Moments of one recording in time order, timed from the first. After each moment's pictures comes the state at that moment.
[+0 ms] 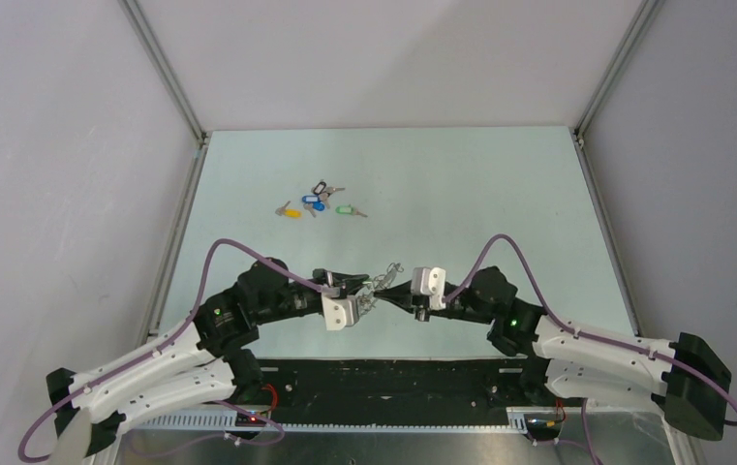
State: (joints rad) left arm -1.00 0.68 0.67 -0.20 0.25 0.71; right arm 1.06 0.92 0.47 0.50 -0.36 -0.24
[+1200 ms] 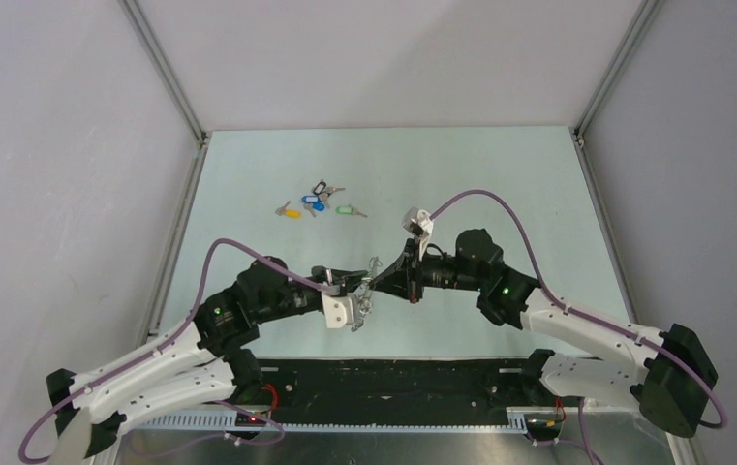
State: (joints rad) left arm -1.00 0.68 0.67 -0.19 0.25 0.72; right arm 0.89 1.06 0.68 0.28 -0.52 0.37
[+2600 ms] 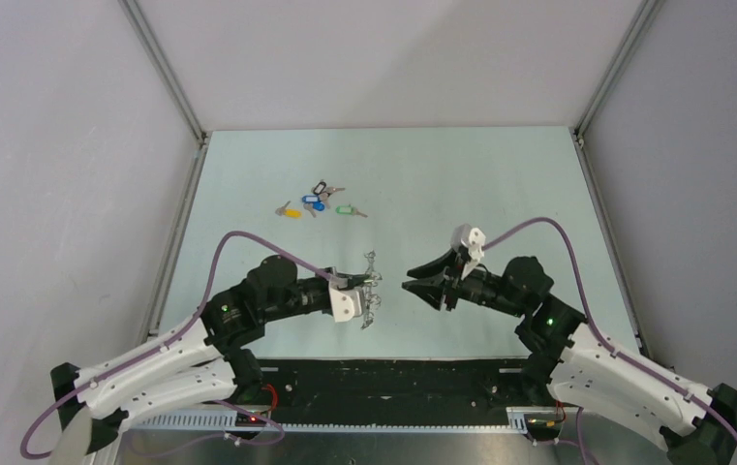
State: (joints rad) left arm -1.00 0.73 0.68 -0.21 0.21 0.63; right arm 0.85 0.69 0.52 0.18 -0.36 0.18
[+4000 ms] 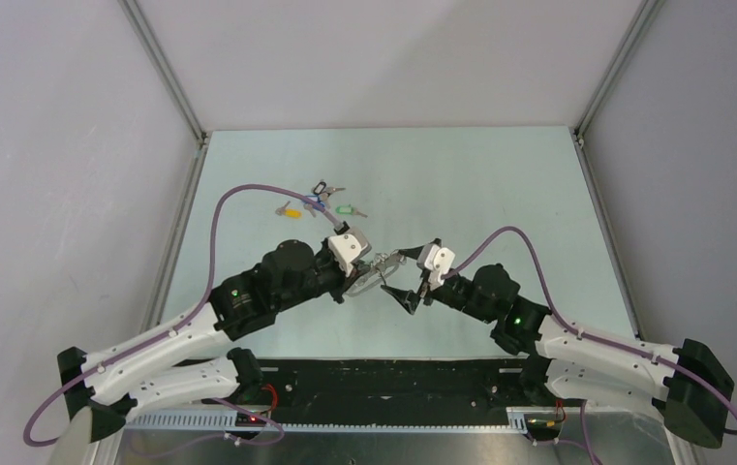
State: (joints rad) left arm -1.01 0.86 0.82 -0.29 -0.05 0.04; right arm 1.01 0.89 0.45 0.46 -0.08 -0.15
